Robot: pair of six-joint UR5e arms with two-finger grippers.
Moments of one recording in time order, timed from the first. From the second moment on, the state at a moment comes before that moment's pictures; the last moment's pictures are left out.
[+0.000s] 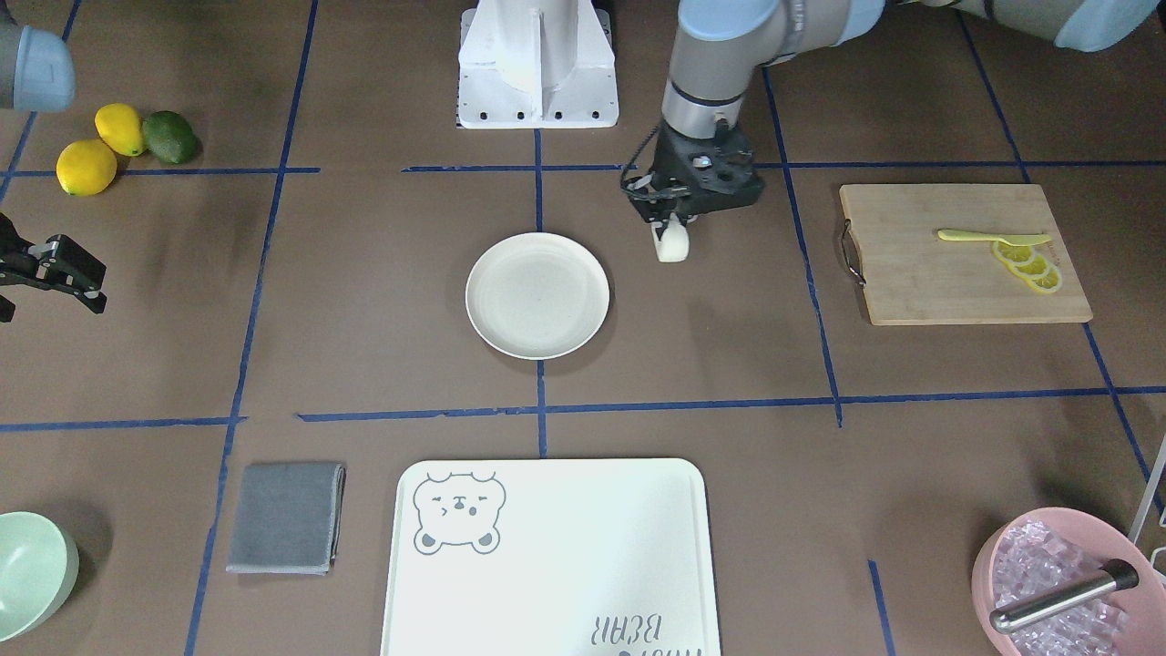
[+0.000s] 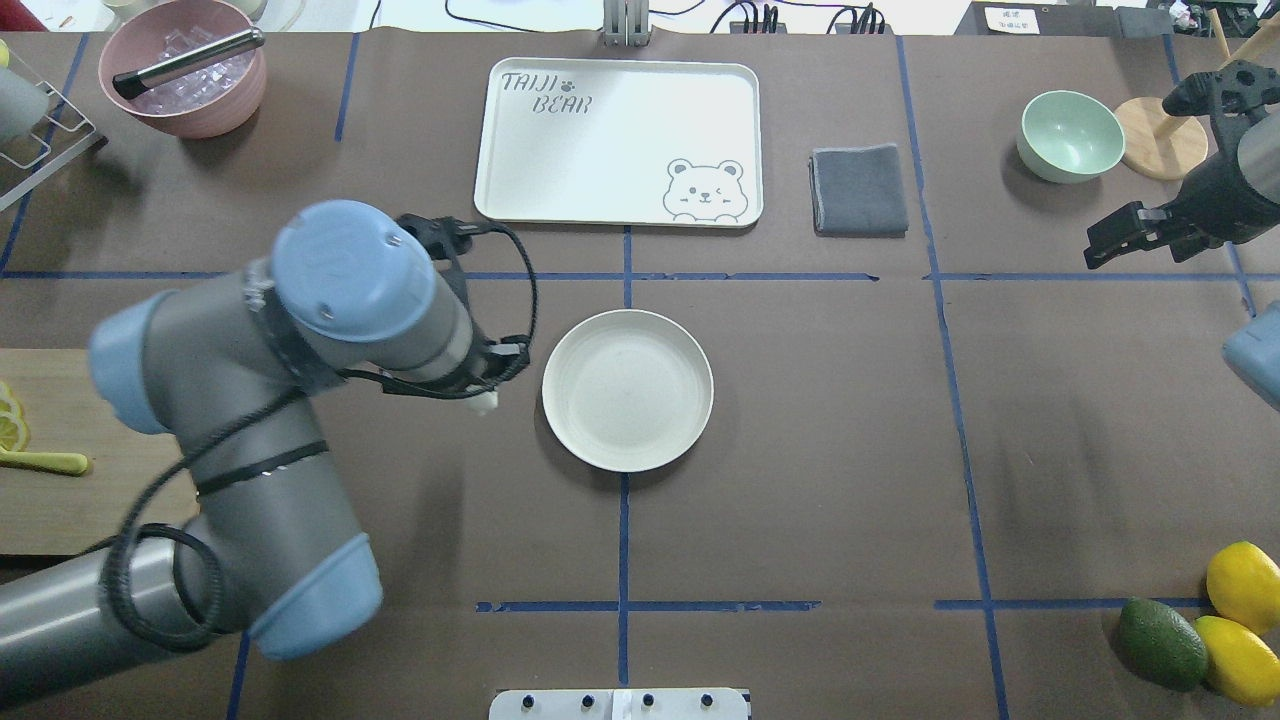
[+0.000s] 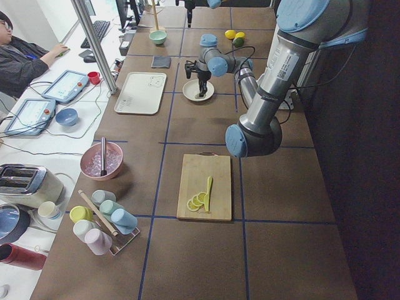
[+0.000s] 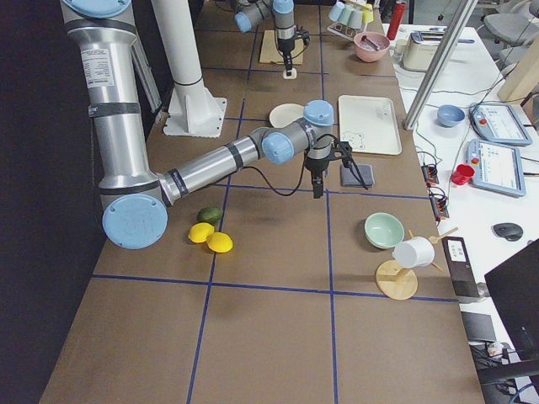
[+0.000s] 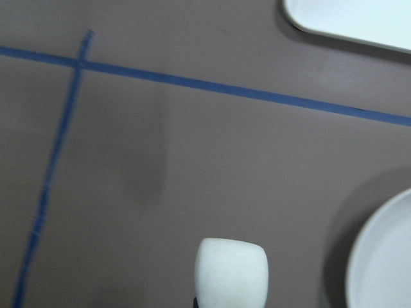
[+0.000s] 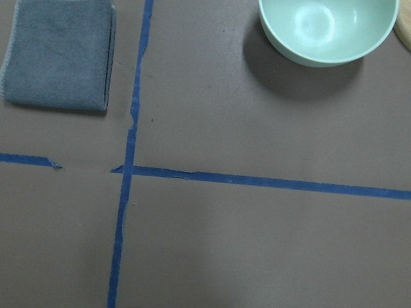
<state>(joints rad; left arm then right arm) -0.50 -2.20 -1.88 -1.43 -1.79 -1.44 1.12 -1.46 1.88 -1.49 2.19 0.58</state>
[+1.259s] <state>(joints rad) -0.41 -2.49 -1.41 -1.59 -1.65 -1.48 1.36 -1.62 1.86 -1.47 2.32 0.29</state>
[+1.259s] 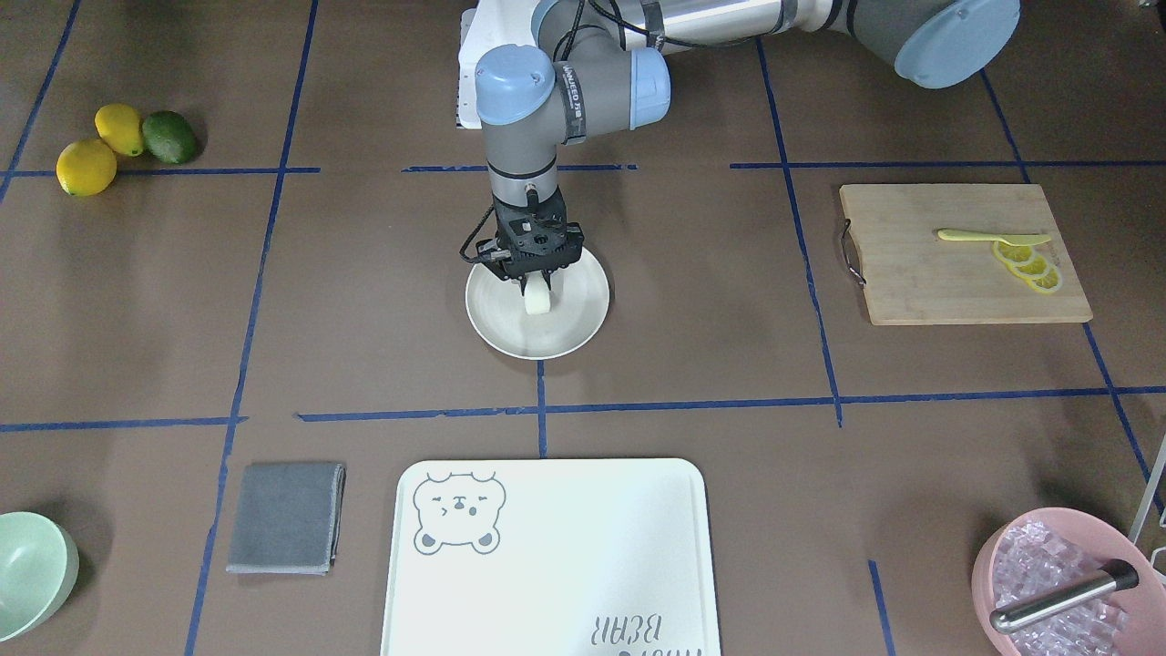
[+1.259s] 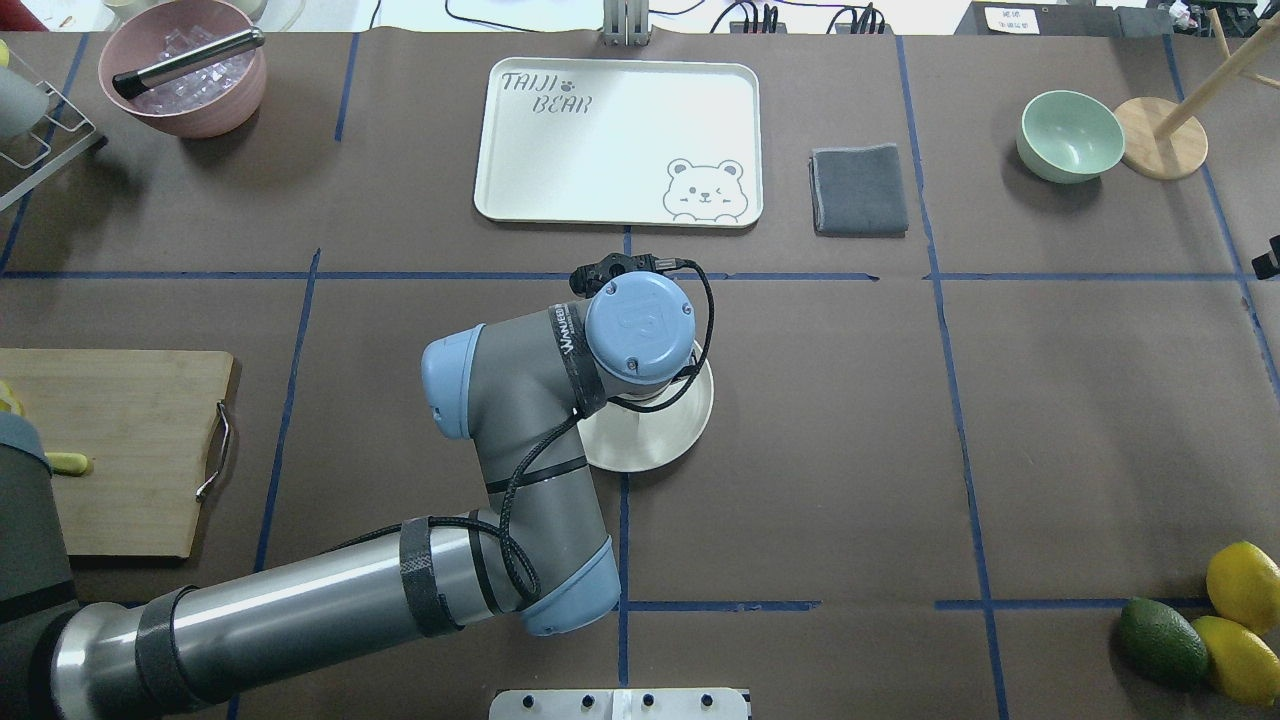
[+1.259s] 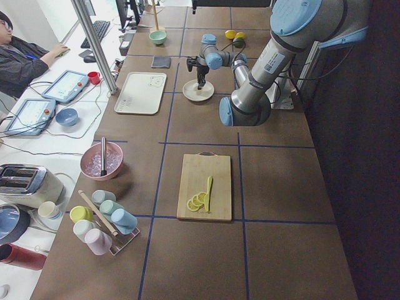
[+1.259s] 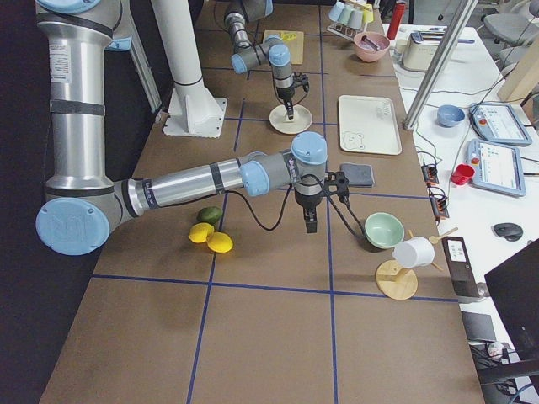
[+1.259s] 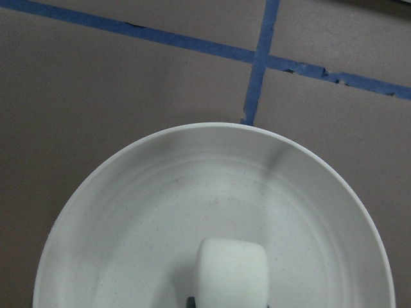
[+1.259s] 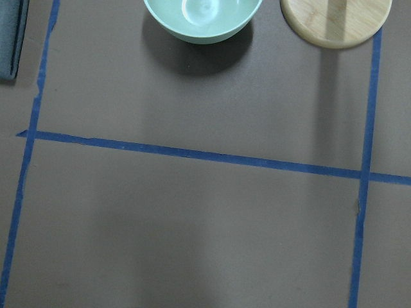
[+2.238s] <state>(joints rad) -0.52 -2.40 -1.60 -1.50 -1.77 -1.36 1.50 -1.69 1.79 -1.47 2.36 0.11</state>
